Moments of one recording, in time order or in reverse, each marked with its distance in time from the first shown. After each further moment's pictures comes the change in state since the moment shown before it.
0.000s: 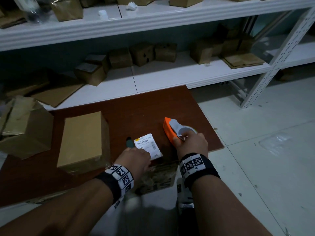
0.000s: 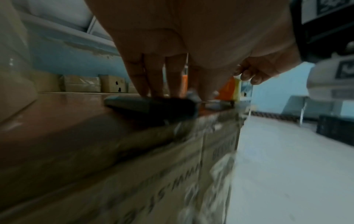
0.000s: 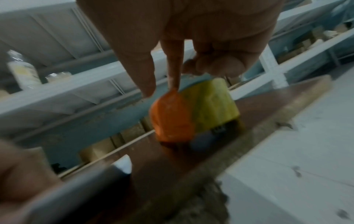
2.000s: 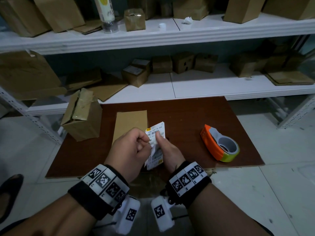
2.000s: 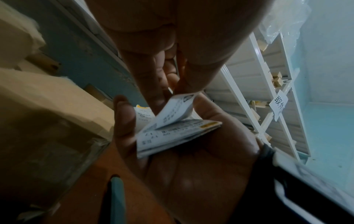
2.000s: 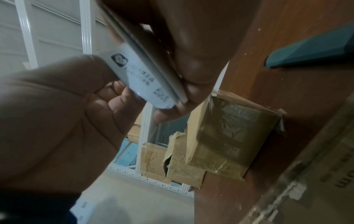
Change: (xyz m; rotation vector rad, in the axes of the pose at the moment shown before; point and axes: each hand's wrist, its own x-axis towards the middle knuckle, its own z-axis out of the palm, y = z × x) left_hand -0.146 -0.069 -0.066 -0.896 0.623 -0.416; right_hand -0.101 -0.122 0.073 1.010 -0.843 -0.128
